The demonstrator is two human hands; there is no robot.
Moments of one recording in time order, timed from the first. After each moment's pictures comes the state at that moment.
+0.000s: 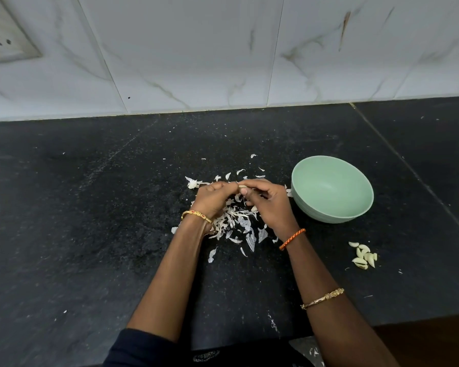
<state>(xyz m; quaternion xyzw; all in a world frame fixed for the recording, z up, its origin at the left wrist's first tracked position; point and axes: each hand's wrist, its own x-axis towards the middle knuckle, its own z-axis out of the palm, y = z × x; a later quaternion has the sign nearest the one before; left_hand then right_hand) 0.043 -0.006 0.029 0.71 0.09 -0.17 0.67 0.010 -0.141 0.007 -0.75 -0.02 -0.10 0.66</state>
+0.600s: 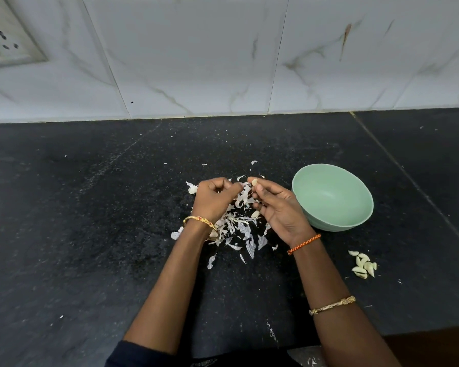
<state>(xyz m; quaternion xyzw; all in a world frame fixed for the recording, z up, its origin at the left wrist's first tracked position) 0.041 -0.008 0.038 0.75 -0.03 -0.05 0.66 0.006 -0.152 0.024 -0.53 0.05 0.02 0.85</state>
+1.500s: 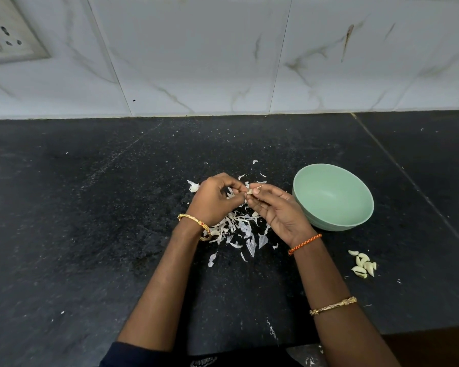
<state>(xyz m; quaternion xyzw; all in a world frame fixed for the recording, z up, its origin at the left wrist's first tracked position) 0.046 0.009 0.033 0.83 -0.20 -0.02 0.52 0.004 -0.148 0.030 -0.45 0.13 0.05 0.88</state>
